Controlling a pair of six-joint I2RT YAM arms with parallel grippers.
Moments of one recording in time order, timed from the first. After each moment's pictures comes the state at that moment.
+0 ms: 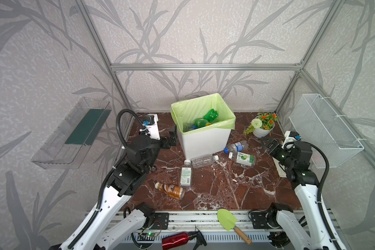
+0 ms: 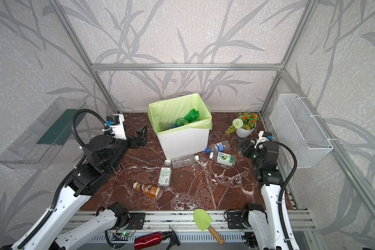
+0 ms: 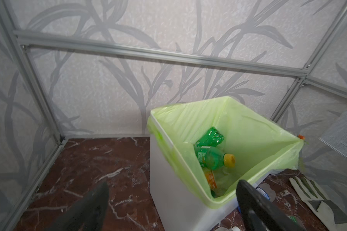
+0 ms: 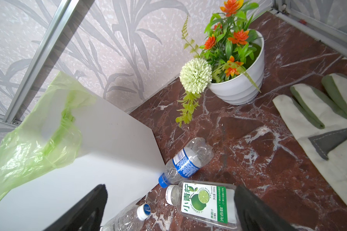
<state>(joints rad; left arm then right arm) -0.54 0.79 1.04 -0.41 -0.38 -0.26 -0.17 0.79 0.68 -0.29 -0.38 0.58</state>
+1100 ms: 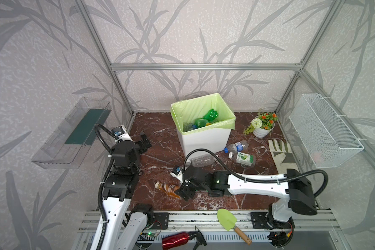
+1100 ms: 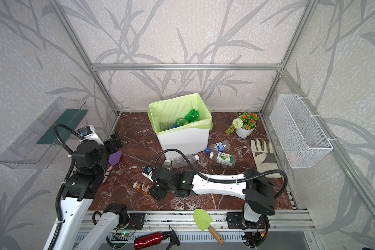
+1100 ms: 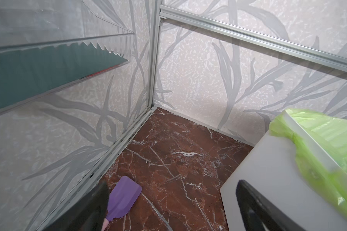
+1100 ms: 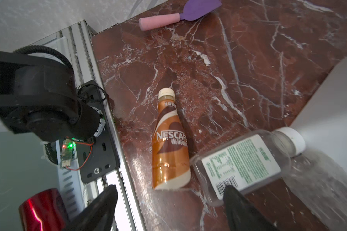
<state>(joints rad) -0.07 0.69 0.92 -0.47 -0.38 -0.31 1.31 1.72 1.27 -0.31 0.02 0.19</state>
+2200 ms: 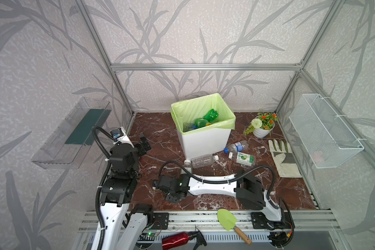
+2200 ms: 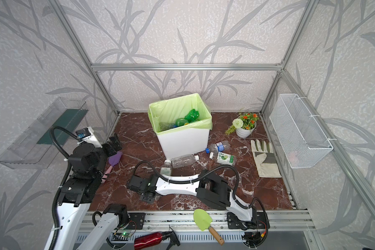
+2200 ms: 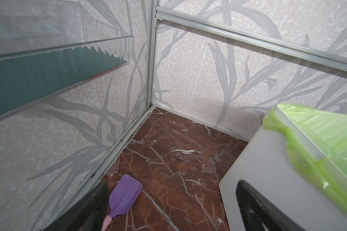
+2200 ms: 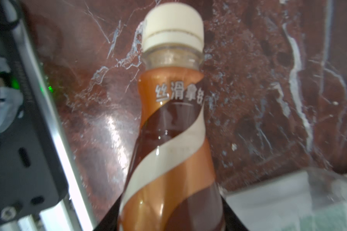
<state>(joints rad) -0.07 0.65 0.93 -0.53 -0.36 -0.29 1.37 2.13 1.71 -0.70 0.13 0.05</state>
